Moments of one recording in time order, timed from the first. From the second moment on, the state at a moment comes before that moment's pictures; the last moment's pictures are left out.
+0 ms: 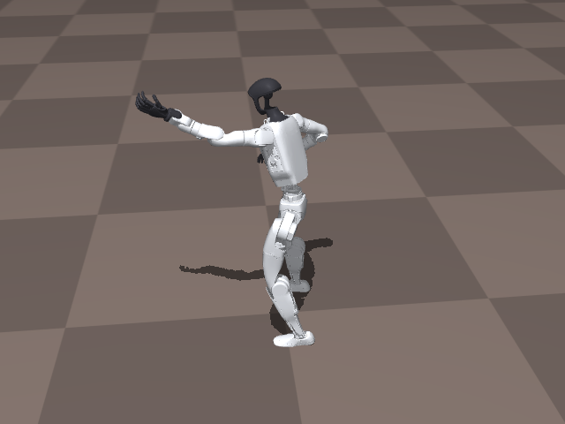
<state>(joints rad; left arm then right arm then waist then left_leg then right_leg) -1.68 1.12 -0.41 1.06 -1.37 -0.36 0.36 0.36 -1.00 0.19 -0.27 -0.29 -0.07 -0.49 -0.27 0.09 0.32 -0.14 0.11 0.22 0.47 -0.27 -0.26 -0.13 -0.27 0.11 0.06 0.12 0.26</state>
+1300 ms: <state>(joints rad) -0.87 0.33 -1.04 0.27 -0.64 -0.09 -0.07 0.31 -0.94 0.28 -0.25 0.28 -0.14 -0.26 -0.67 -0.22 0.52 -0.39 0.26 0.51 0.64 -0.28 -0.17 -0.49 -0.16 0.43 -0.06 0.25 0.26</state>
